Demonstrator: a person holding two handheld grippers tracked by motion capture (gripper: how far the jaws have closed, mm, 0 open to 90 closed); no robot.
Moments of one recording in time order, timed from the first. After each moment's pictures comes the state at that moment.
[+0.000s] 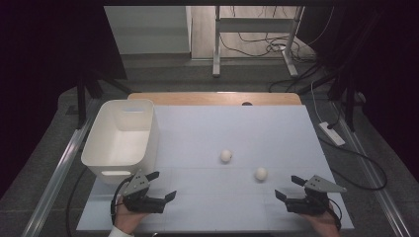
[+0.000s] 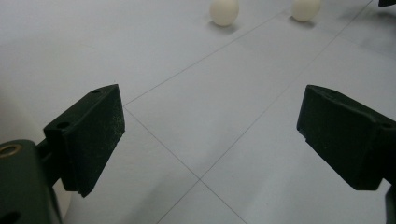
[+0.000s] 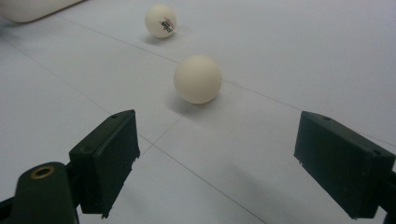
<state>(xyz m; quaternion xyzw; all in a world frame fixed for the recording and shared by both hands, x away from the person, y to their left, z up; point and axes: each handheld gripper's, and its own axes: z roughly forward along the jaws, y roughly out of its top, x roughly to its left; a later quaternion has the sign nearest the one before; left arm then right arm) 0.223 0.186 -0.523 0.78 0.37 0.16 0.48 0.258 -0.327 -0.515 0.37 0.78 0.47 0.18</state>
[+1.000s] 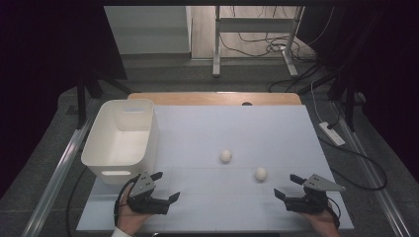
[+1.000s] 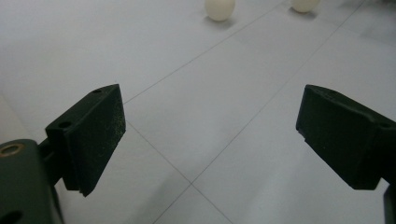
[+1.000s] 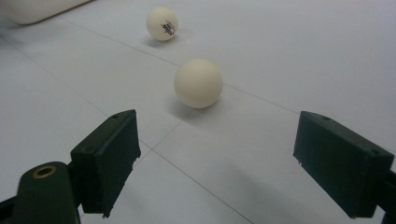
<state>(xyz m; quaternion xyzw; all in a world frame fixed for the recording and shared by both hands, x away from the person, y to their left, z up) 0.222 0.171 -0.518 0.80 0.36 0.16 0.46 0.262 -0.326 -0.517 0.36 0.78 0.47 0.18</state>
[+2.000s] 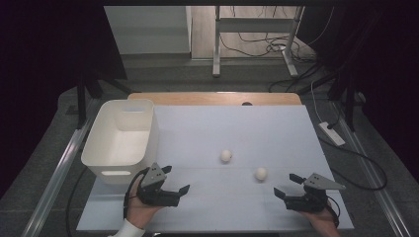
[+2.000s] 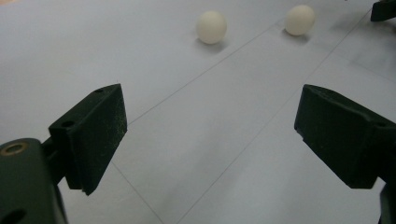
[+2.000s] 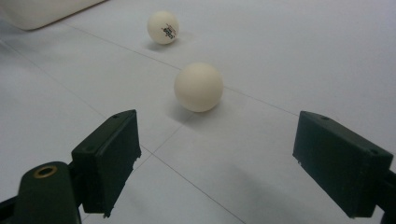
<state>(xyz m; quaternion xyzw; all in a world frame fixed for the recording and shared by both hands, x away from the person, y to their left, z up) 0.236 0.146 -0.494 0.79 0.37 0.15 0.45 0.265 -0.326 -0.517 0.37 0.78 0.48 0.17</state>
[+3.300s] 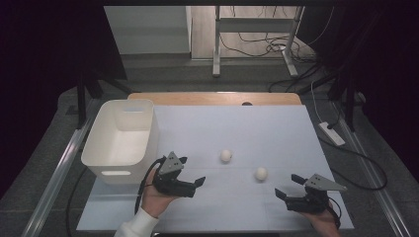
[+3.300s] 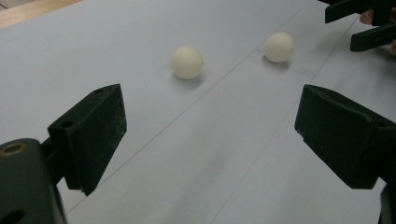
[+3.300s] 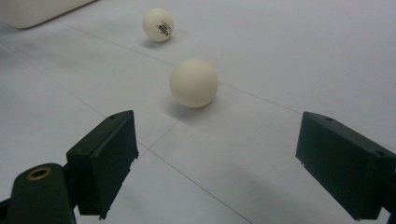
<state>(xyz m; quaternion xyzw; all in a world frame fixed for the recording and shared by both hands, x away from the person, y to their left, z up) 0.262 0.105 -0.470 0.81 0.34 0.14 0.46 0.263 -0.328 -0.517 0.37 0.78 0.47 0.18</state>
